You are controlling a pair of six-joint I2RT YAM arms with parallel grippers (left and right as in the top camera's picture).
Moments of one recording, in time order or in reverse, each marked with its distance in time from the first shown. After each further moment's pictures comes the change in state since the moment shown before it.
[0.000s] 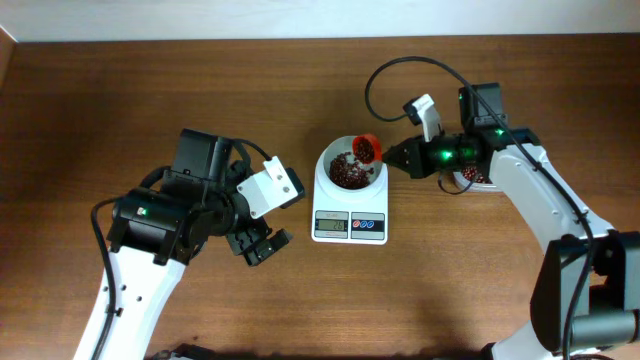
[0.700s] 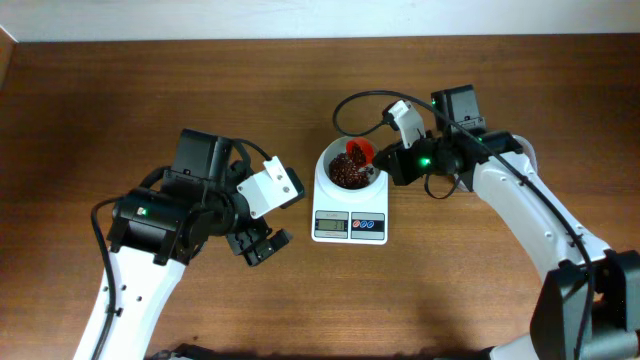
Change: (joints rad) left arm 0.000 0.000 0.000 0.000 0.000 0.000; right arm 0.128 -0.079 0.000 -0.011 0.241 0.000
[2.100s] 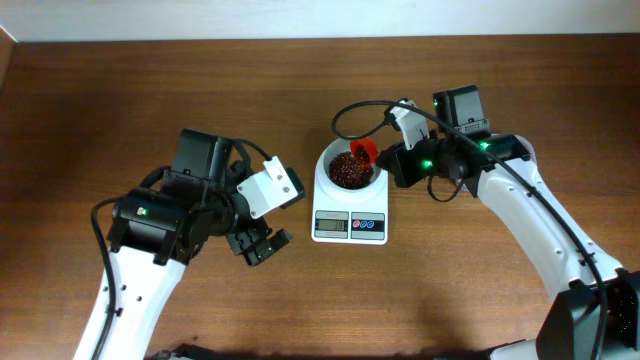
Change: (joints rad) left arm 0.000 0.000 0.000 0.000 0.000 0.000; right arm 0.016 -0.055 0.000 -0.041 0.058 0.001
